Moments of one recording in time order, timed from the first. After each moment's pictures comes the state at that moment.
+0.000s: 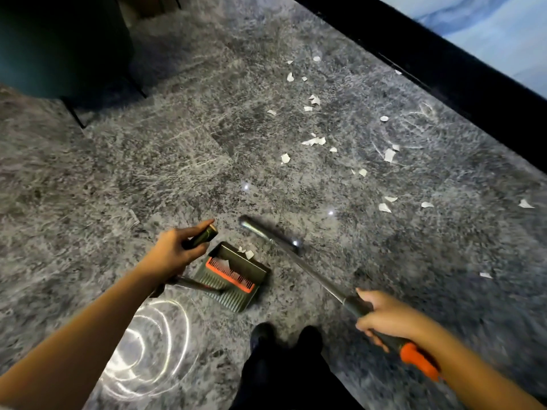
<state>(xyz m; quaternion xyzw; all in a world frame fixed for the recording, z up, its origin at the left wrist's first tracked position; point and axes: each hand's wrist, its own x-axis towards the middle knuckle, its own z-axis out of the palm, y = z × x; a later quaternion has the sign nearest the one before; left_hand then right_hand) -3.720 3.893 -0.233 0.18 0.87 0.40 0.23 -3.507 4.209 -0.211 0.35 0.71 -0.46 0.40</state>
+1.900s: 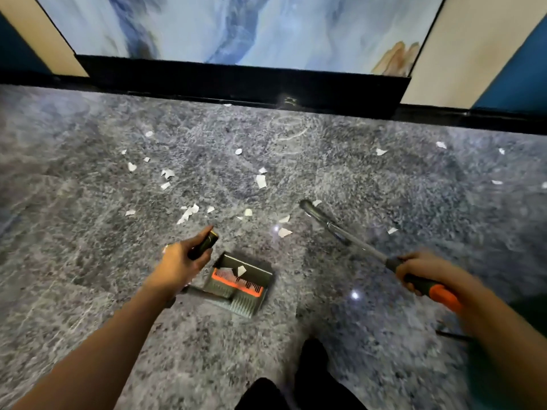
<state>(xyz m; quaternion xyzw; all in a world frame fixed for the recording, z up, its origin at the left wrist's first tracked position) -3.769 4.396 -0.226 0.40 0.81 0.33 0.26 -3.379 4.626 -0.227 0.64 0.55 -0.53 0.09</state>
